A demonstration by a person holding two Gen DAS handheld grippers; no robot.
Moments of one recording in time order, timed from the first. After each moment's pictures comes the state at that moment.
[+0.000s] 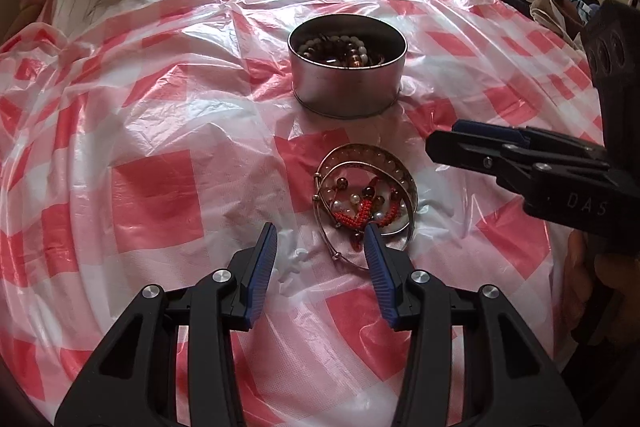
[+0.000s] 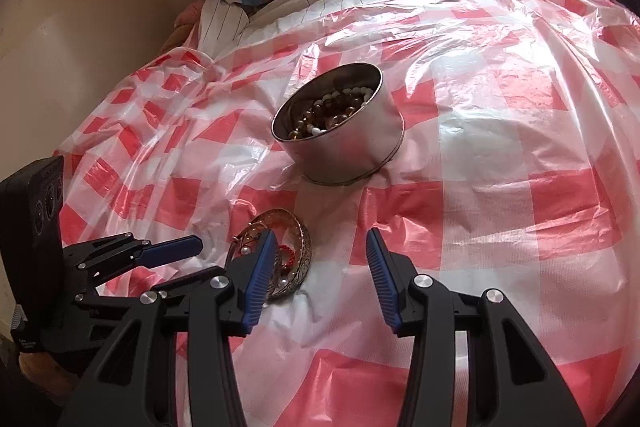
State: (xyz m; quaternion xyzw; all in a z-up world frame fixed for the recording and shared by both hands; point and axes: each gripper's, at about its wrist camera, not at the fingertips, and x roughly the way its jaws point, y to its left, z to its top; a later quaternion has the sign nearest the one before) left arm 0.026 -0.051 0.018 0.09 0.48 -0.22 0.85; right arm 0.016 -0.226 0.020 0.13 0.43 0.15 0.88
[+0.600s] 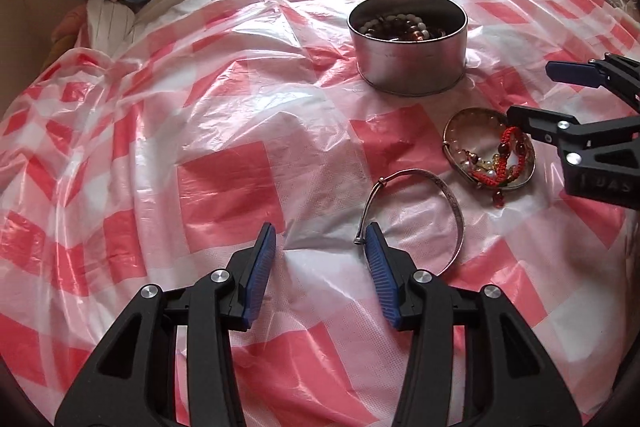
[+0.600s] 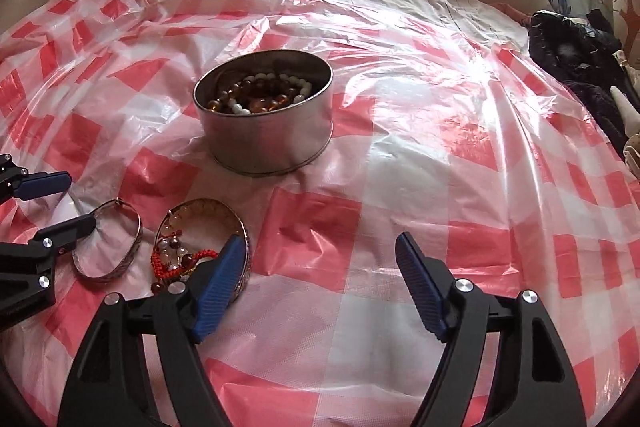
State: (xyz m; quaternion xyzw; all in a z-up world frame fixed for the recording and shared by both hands) left arm 0.031 -0.037 0.014 0.18 0.47 -0.13 0.86; right arm 0.024 -0.209 0.012 -0.07 0.44 0.03 0.90
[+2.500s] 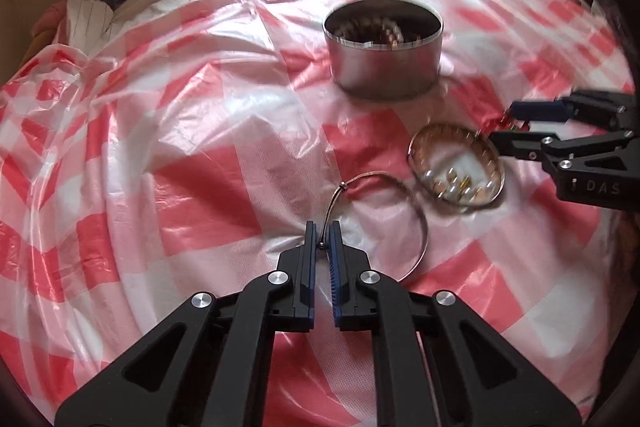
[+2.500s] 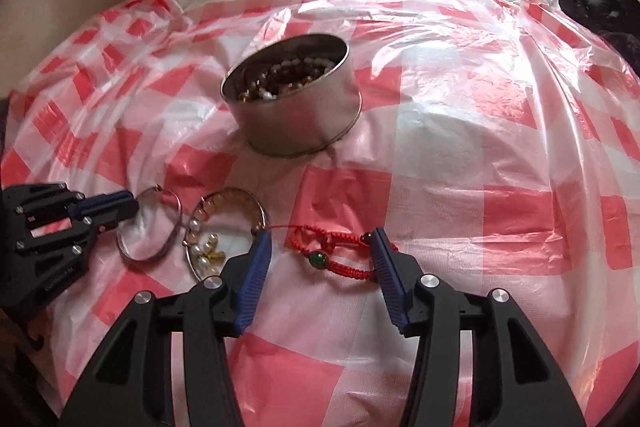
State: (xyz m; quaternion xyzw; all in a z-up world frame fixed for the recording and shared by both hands) left arm 0.031 -0.041 0.009 0.16 0.47 -0.18 0.85; right arm 0.024 -0.225 0.008 0.00 0.48 0.10 0.87
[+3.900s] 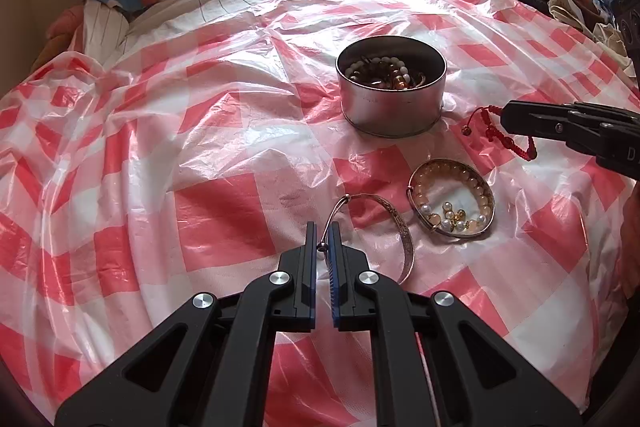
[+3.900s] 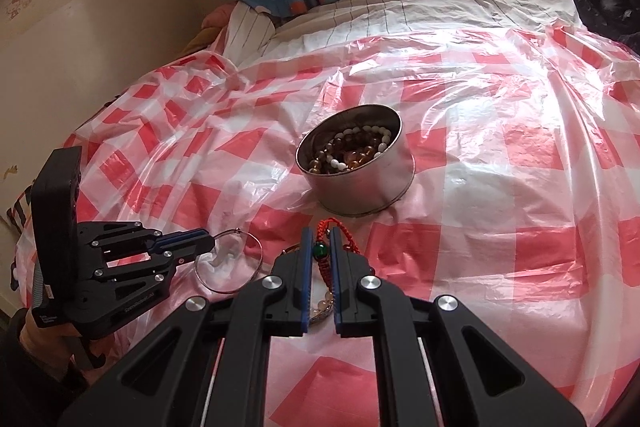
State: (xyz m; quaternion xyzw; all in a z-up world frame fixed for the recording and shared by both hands) left arm 0.029 -0.032 0.031 0.13 0.43 -0.17 0.88; right arm 0.011 -0.231 0.047 0.10 0.39 0.19 0.89
